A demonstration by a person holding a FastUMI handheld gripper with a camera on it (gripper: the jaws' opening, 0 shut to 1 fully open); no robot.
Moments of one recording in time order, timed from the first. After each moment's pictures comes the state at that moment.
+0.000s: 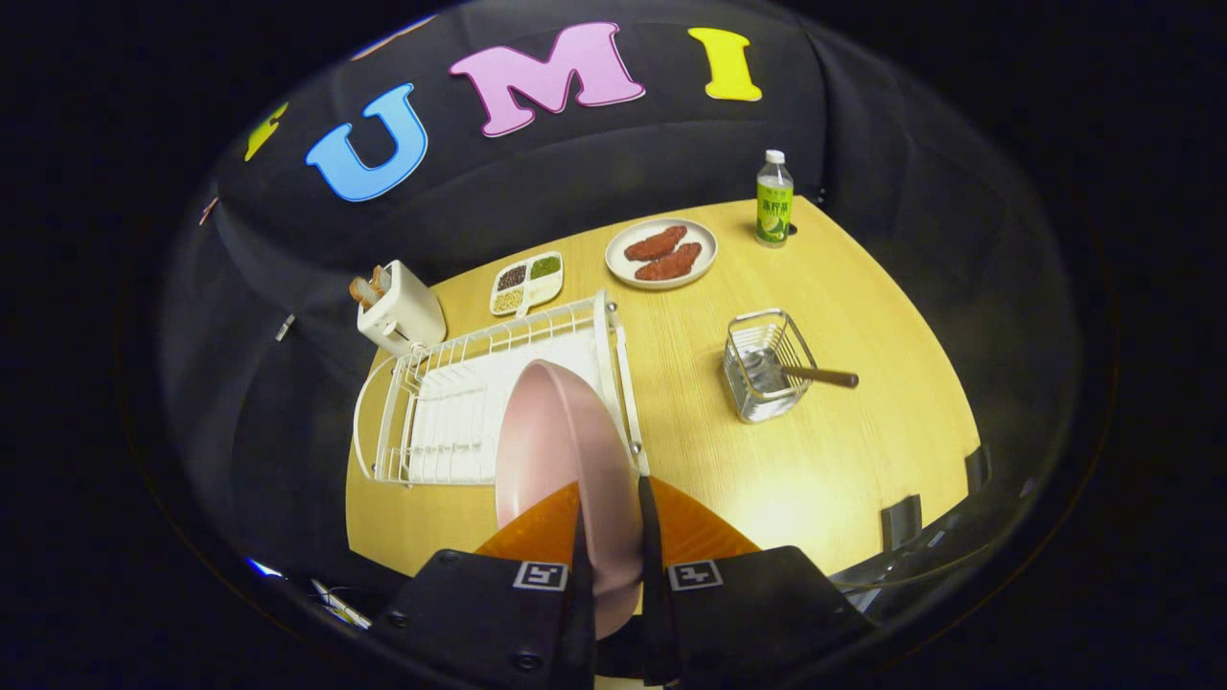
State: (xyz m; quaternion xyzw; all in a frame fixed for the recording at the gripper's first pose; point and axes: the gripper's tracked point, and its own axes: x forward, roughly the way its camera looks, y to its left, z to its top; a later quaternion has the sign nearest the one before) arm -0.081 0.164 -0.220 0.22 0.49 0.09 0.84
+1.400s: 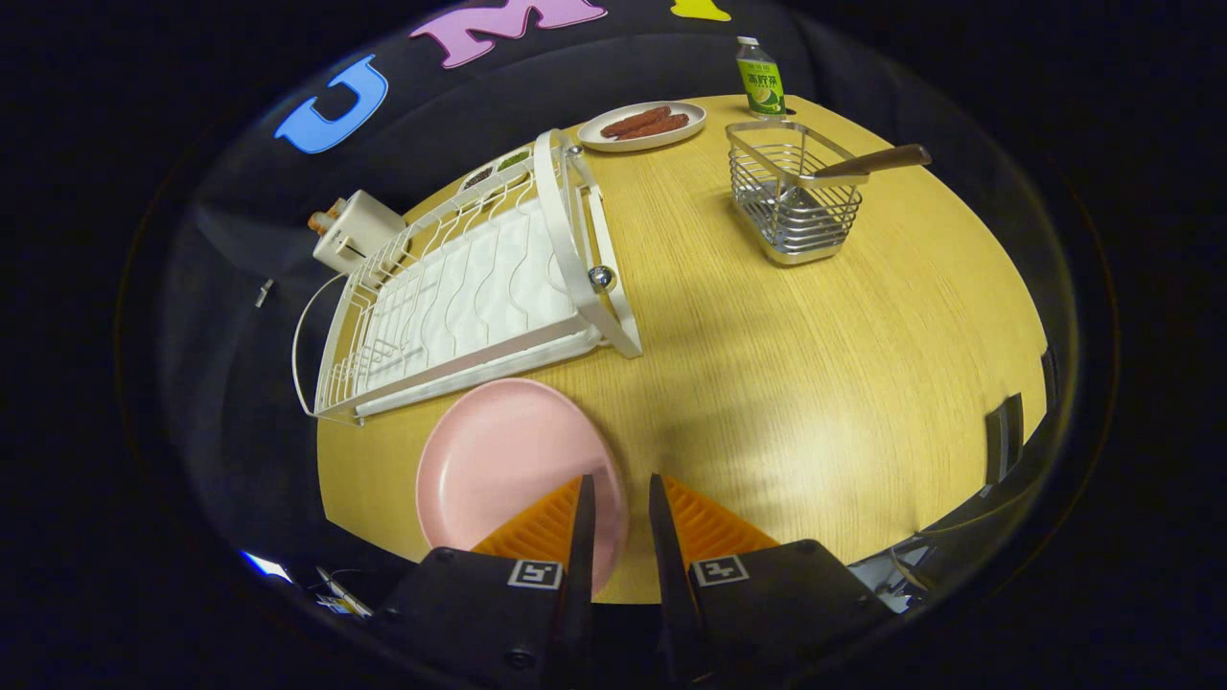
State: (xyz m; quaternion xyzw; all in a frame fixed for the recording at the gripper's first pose) arm -0.130 0.209 -0.355 0.24 0.55 0.10 0.79
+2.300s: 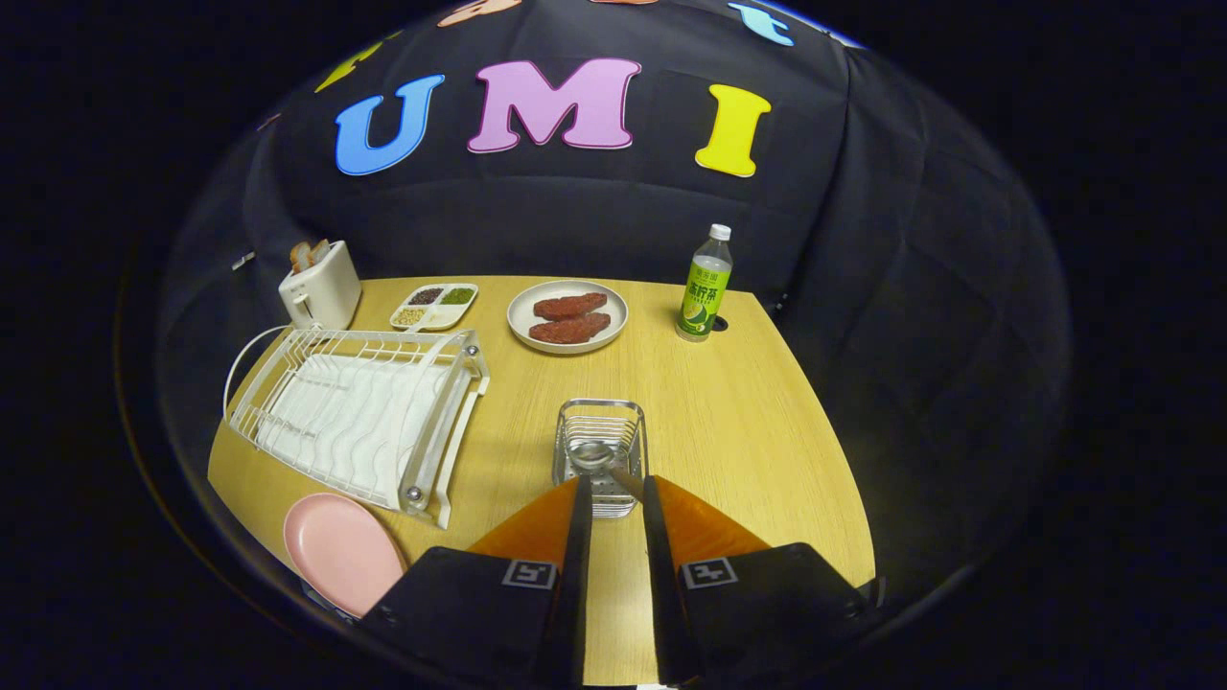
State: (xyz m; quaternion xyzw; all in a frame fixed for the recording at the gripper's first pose) arm 0.015 0.017 -0.302 0.04 0.38 0.06 0.92
